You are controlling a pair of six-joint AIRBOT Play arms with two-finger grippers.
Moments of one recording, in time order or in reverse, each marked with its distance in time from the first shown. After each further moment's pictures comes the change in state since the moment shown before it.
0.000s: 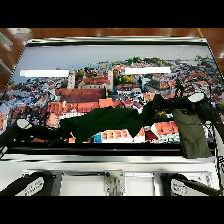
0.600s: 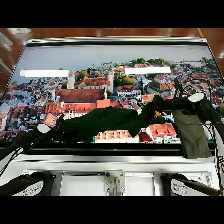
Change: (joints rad) left arm -0.282 -0.098 -0.052 -0.305 0.294 0.013; right arm 0.000 0.000 0.000 0.000 0.034 -0.011
